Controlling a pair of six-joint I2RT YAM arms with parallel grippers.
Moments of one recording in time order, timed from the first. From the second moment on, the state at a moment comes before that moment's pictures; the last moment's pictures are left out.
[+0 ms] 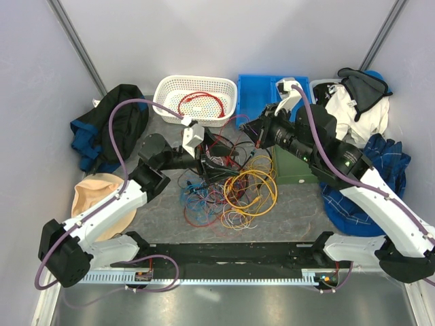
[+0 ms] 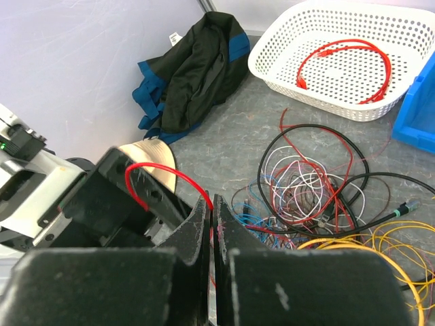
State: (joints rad) left arm -0.67 1.13 0.86 0.50 0.88 -0.26; right arm 0.80 1.16 1.52 -0.52 0.08 0.49
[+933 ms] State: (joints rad) left arm -0.66 1.14 0.86 0.51 0.77 -0.26; right arm 0.80 1.13 1.52 -0.53 0.08 0.49
